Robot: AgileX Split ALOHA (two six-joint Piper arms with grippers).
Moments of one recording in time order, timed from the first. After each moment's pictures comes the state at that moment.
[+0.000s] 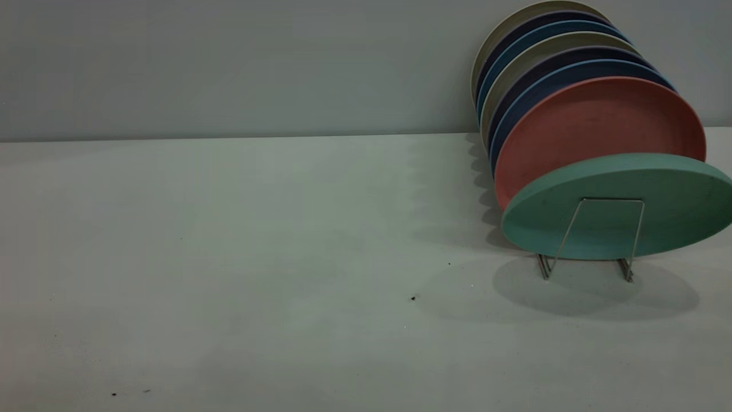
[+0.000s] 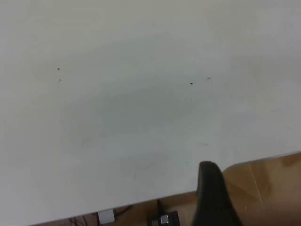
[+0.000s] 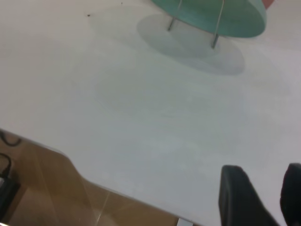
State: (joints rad) left arm -0.02 0.13 -0.49 -0.09 1.13 0.13; right arm 0.23 0.13 -0.48 0.06 1.14 -0.16
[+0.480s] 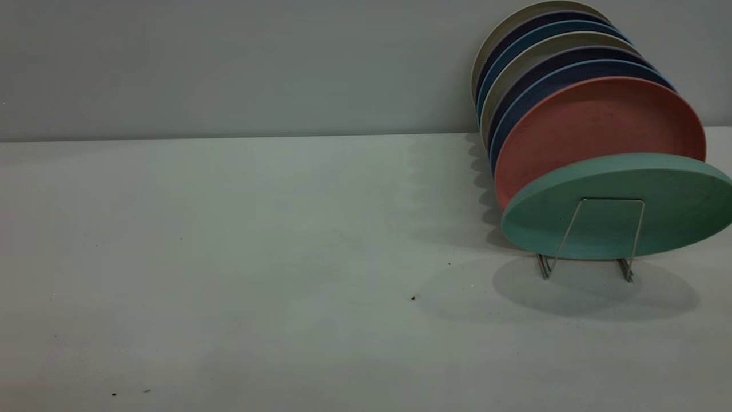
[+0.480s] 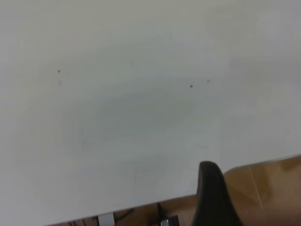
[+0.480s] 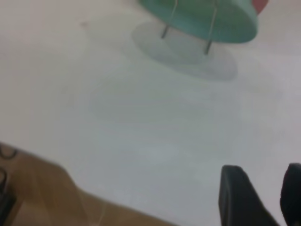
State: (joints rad) left arm -0.02 0.10 -0.49 -0.09 1.13 0.13; right arm 0.19 0.08 -0.48 0.06 1.14 -0.16
